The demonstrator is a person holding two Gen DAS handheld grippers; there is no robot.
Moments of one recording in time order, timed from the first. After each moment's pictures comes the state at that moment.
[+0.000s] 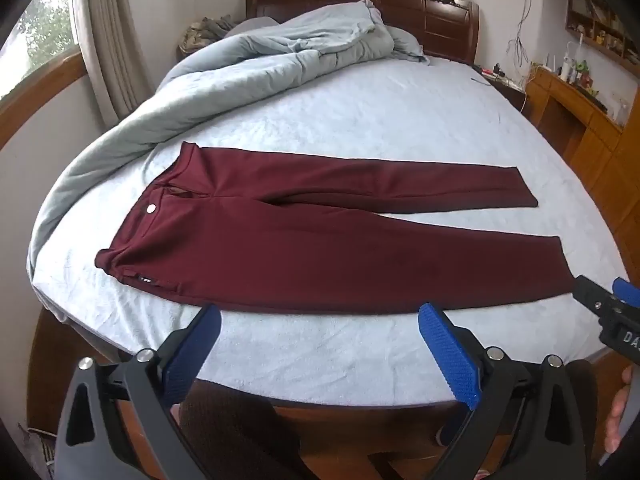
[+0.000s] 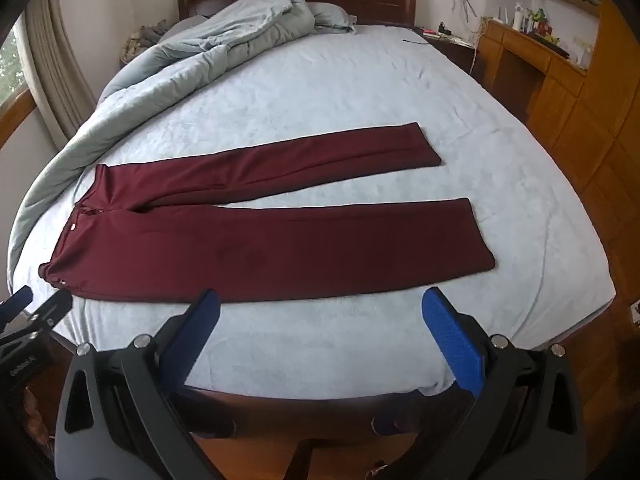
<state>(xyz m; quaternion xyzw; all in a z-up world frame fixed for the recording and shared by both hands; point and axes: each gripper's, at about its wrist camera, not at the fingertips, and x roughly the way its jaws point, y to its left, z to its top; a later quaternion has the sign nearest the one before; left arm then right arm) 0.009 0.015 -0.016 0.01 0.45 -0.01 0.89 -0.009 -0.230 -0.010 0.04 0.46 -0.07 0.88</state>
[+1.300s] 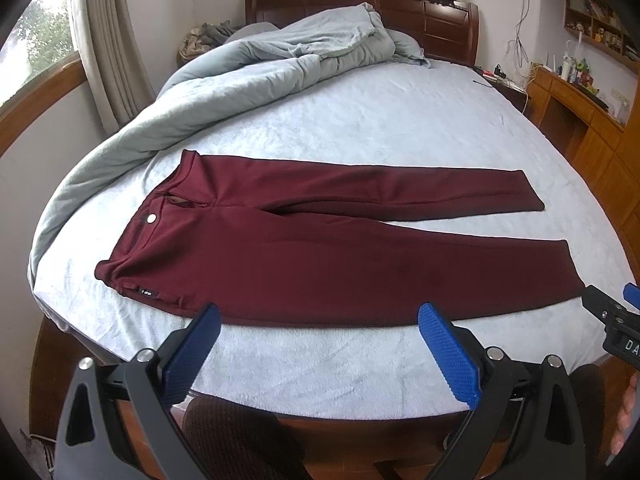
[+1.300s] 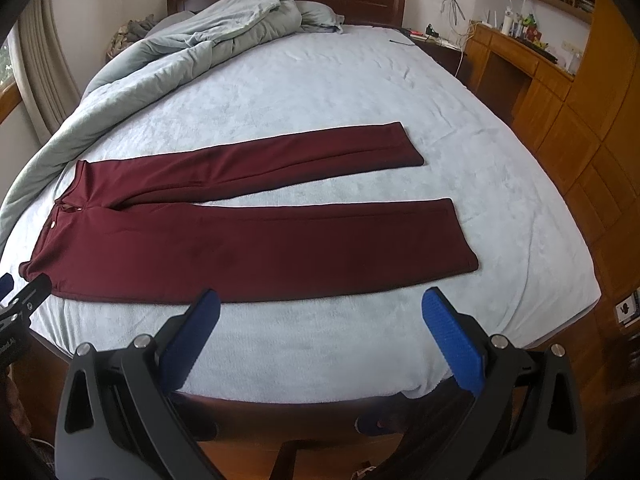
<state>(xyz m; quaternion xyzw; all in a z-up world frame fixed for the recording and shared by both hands) 0.019 0.015 -0.019 0.02 0.44 -0.01 0.90 -0.003 -0.238 -0.017 0.03 0.47 -0.09 0.88</state>
